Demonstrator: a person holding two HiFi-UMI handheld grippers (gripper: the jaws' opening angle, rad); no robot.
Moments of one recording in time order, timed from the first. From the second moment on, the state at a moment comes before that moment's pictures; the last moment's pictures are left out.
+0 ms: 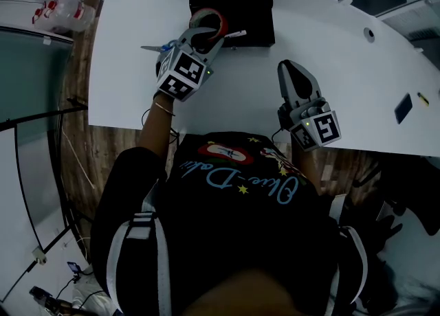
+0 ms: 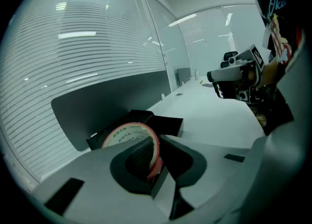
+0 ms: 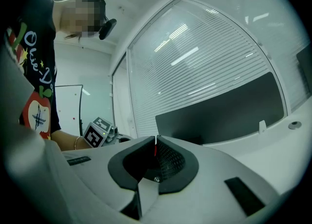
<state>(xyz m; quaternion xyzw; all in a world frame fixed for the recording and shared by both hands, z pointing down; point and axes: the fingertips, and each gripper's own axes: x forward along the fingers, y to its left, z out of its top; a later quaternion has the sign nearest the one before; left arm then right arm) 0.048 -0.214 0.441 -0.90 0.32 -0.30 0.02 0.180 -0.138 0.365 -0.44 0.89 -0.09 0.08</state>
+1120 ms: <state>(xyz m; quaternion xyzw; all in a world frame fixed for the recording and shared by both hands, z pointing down) 0.049 -0.244 0.501 -0.88 0.27 -0.39 -0.01 0.188 -0.159 0.385 -0.46 0.87 -0.12 0.06</state>
